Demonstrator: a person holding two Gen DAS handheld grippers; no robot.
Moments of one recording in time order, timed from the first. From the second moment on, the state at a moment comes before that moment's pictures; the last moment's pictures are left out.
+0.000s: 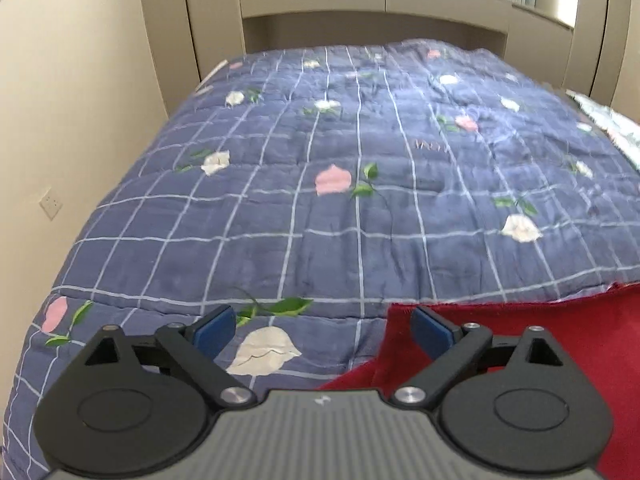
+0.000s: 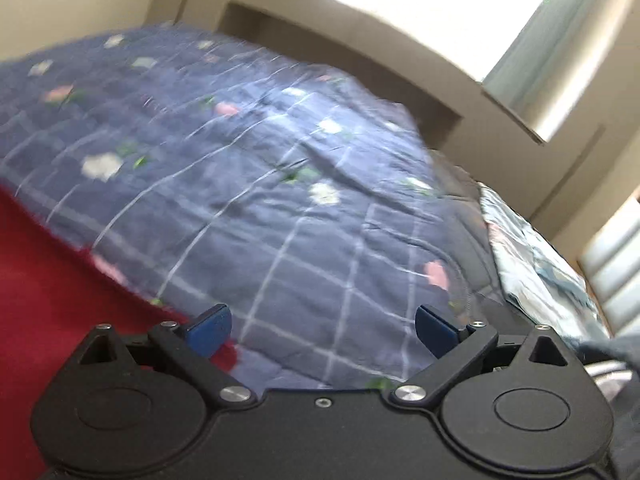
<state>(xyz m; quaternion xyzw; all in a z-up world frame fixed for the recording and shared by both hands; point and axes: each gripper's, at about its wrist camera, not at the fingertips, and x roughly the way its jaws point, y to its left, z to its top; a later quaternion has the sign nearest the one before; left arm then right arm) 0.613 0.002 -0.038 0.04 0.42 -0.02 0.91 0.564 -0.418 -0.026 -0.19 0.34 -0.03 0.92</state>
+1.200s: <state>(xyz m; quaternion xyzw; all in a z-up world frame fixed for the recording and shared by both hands) 0.435 0.041 -0.108 -0.07 0.36 0.00 0.93 0.495 -0.333 -0.040 -0.13 0.28 0.08 0.95</state>
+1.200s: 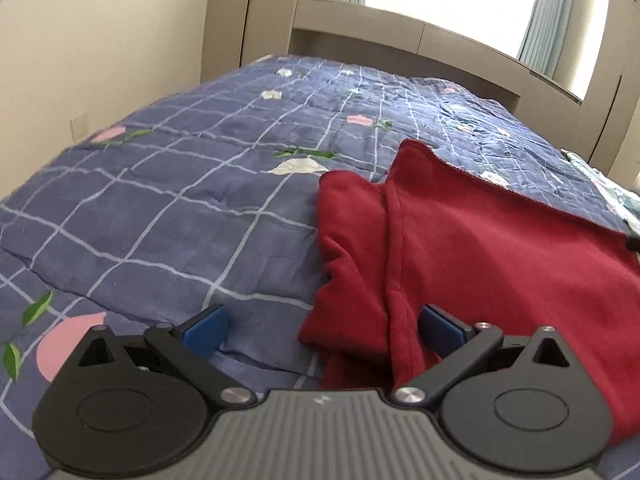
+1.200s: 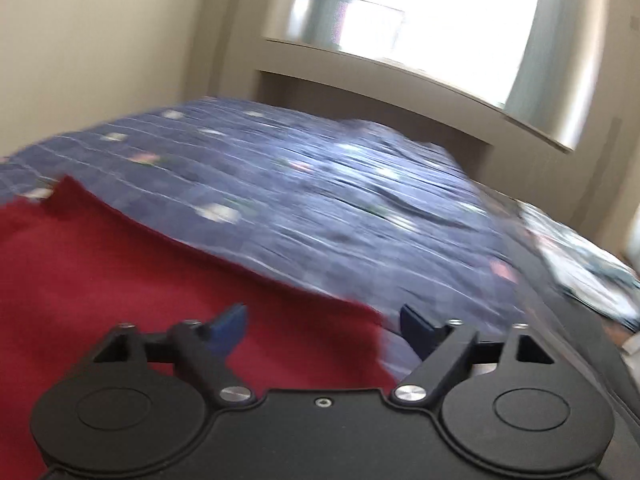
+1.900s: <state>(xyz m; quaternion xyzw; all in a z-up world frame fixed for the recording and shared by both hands) 0.431 0.043 -0.114 -0.09 0.34 -0.01 0.94 0.528 -0.346 -0.043 -0.20 0.29 -0.06 0.93</state>
